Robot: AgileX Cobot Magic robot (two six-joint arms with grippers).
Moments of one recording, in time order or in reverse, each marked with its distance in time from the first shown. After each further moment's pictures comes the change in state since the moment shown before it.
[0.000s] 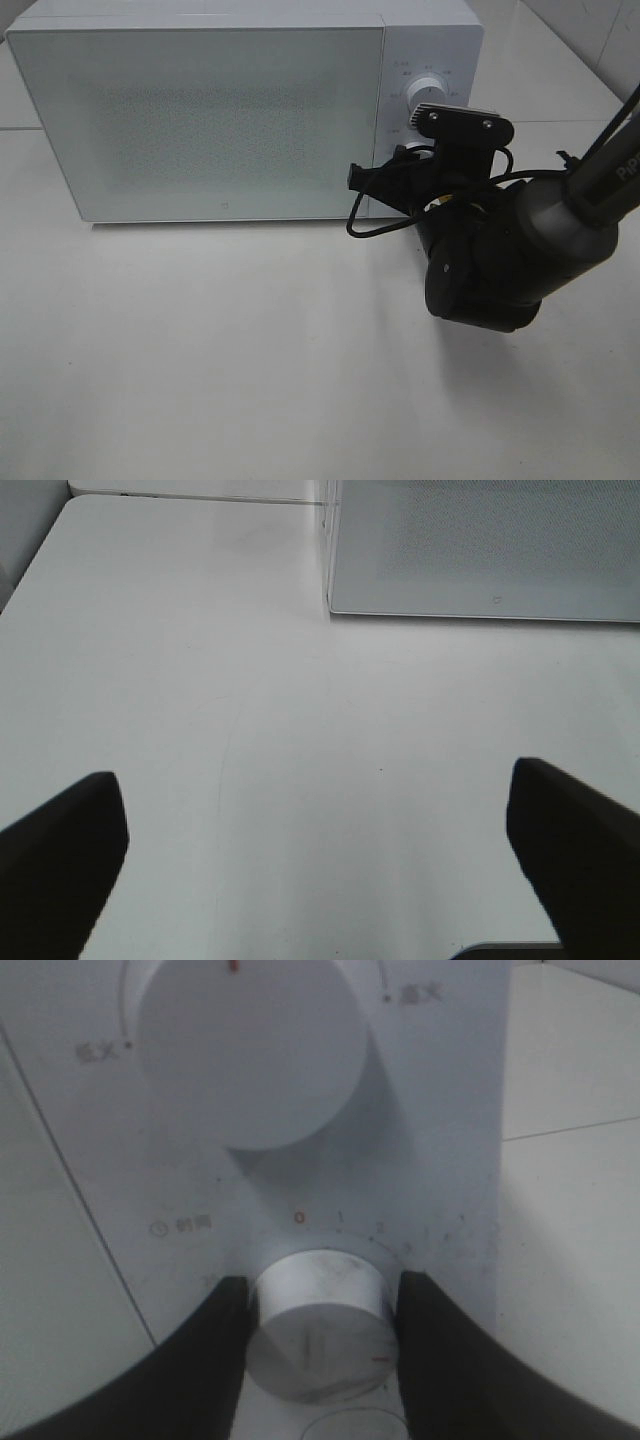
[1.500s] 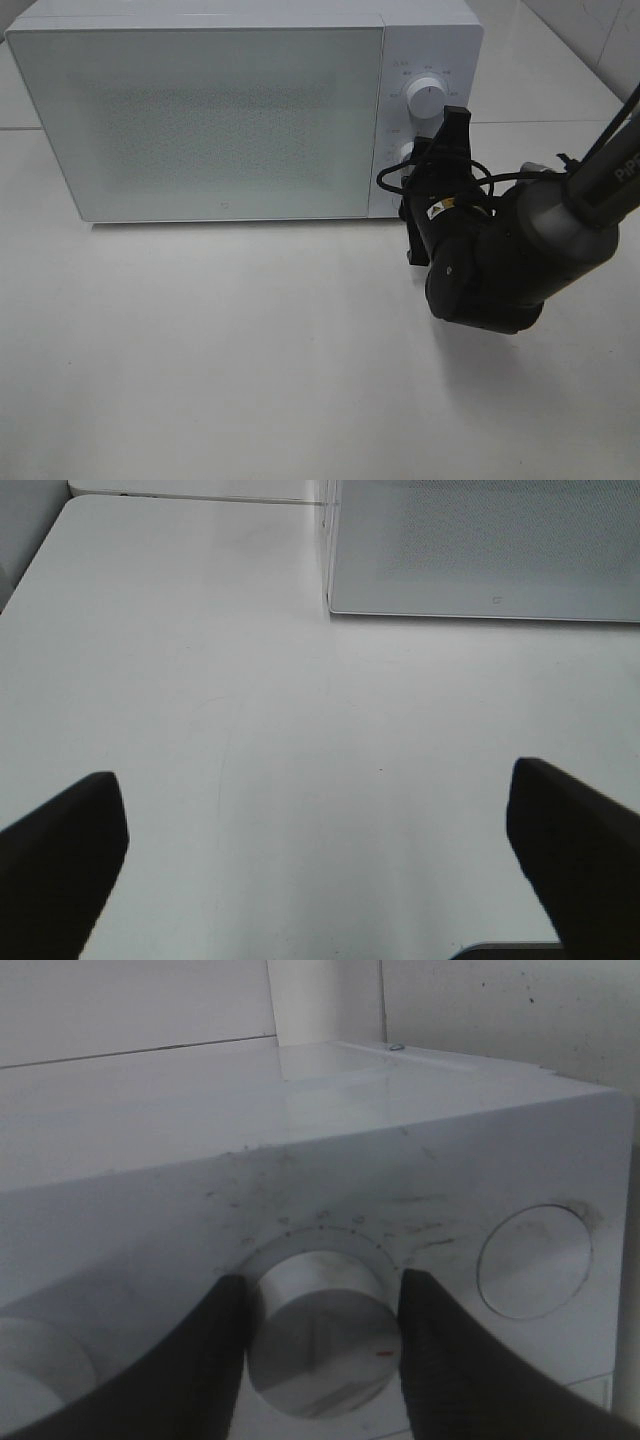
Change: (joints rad) left arm 0.000 0.000 0.000 0.000 0.000 0.000; right arm -0.008 0.007 0.003 -0.008 -0.005 1.529
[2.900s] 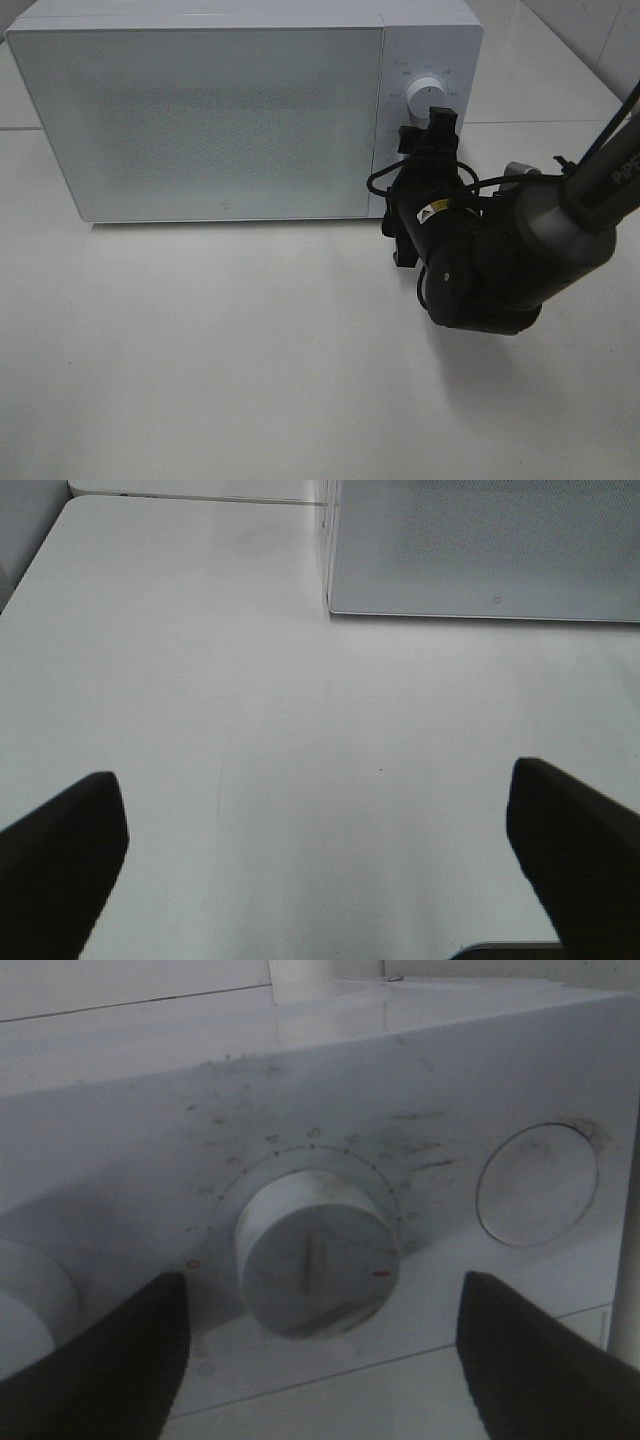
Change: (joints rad) left arm 0.000 0.000 0.000 0.000 0.000 0.000; right arm 0.003 0.003 0.001 -0.077 0.008 0.026
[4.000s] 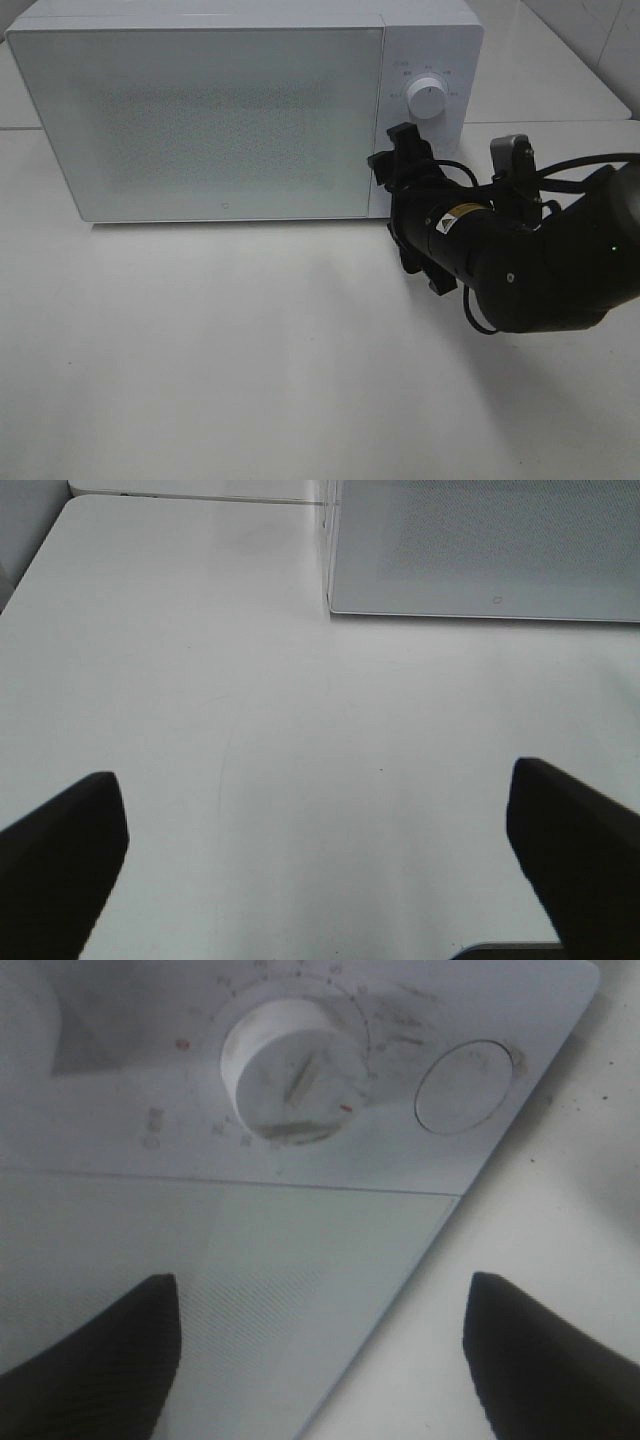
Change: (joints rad) left arm 0.000 0.000 0.000 0.000 0.000 0.000; right arm 0.001 -0.209 0.141 -0.178 0.325 -0.386
